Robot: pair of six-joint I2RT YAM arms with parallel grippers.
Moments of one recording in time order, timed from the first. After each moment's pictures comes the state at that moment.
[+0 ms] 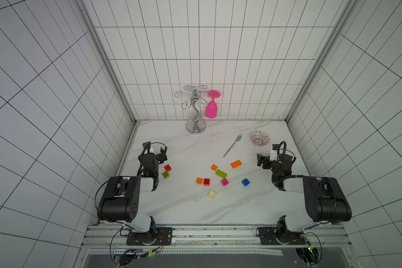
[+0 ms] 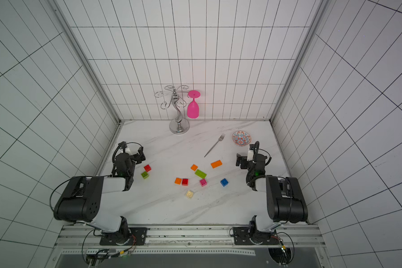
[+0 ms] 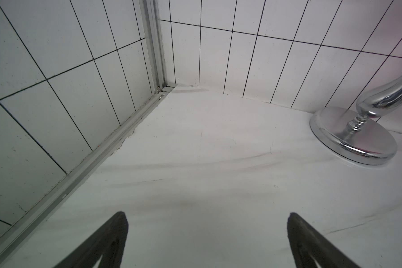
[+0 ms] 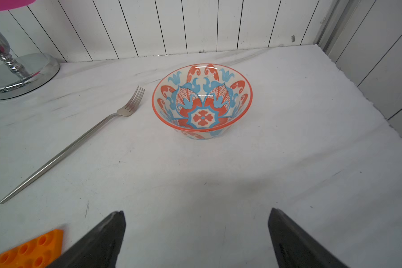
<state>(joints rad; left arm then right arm) 0.01 1.55 0.43 0.83 -0.22 -0.16 -0.06 1.54 0.42 0.72 -0.12 0.01</state>
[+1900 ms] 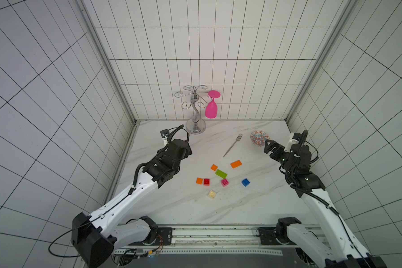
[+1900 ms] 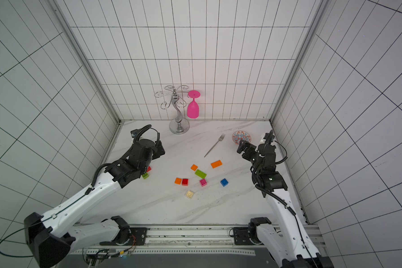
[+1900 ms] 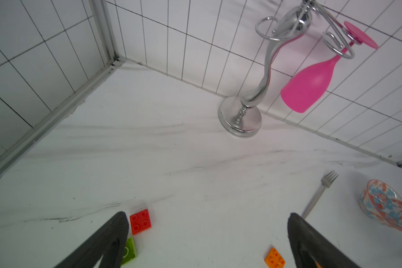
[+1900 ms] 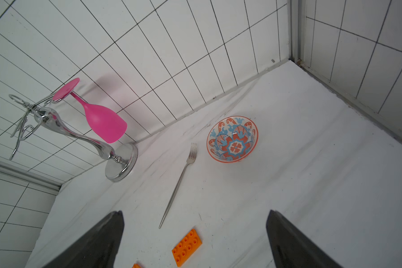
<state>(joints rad) -0.66 1.14 1.04 -0.53 -0.60 -0.72 0.09 0.90 0.77 -0.26 0.05 0.57</state>
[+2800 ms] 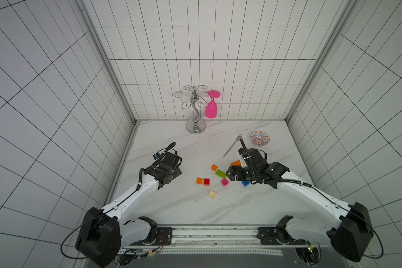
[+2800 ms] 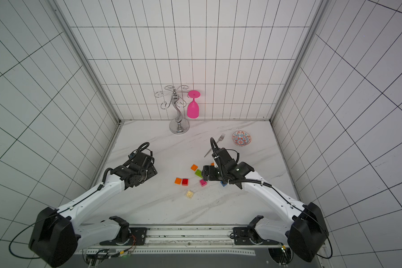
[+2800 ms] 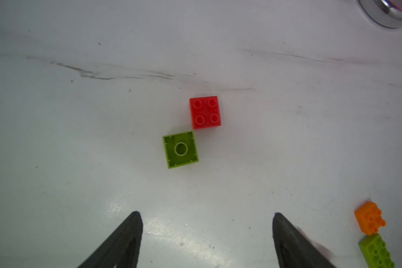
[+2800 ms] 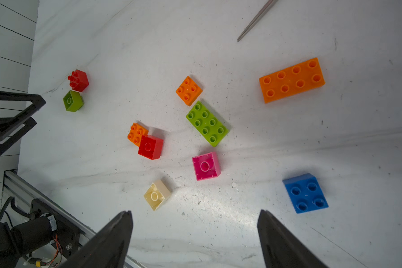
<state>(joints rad) -0.37 1.19 0.75 -0.68 -0.25 -0.95 0.67 1.21 0.93 -0.67 -0.10 0.58</state>
